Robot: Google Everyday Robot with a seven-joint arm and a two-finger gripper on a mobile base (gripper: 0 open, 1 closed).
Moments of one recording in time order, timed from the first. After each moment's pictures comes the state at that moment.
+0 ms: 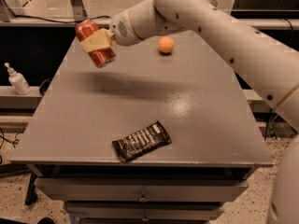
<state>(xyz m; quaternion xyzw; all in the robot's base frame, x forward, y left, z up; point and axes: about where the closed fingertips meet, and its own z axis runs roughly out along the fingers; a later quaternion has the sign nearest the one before) 0.658 0.141 0.933 -0.39 0.77 0.37 0.35</state>
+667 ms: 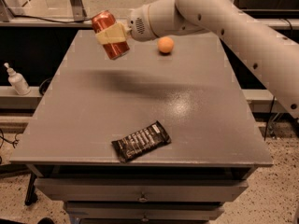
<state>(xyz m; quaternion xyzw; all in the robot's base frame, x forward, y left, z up) 0.673 0.097 0.954 -0.37 0.75 0.35 0.42</state>
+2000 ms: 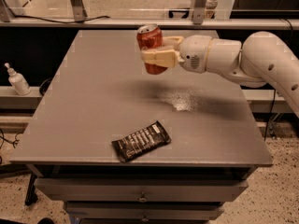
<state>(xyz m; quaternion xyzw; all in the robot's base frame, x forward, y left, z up) 0.622 -0.020 0.943 -0.39 0.63 0.37 0.56</state>
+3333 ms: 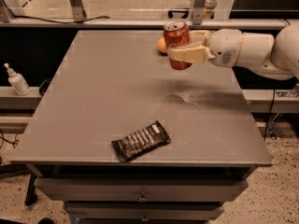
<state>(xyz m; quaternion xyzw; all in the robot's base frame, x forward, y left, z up) 0.625 -0.086 0.954 -0.43 0.59 0.37 0.57</state>
